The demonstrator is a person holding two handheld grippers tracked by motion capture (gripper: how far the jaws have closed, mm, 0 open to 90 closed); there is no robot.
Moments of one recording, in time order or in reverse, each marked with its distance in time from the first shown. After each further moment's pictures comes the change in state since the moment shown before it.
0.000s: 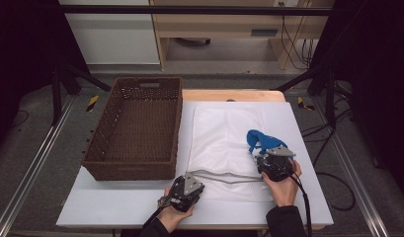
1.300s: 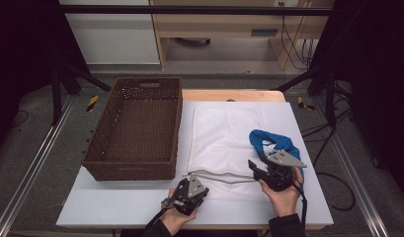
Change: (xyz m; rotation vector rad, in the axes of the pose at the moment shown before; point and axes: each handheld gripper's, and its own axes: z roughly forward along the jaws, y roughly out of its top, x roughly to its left) left arm -0.012 0.004 0.000 0.012 -0.066 0.018; right arm 0.025 0.010 -0.061 -0.218 0.238 0.005
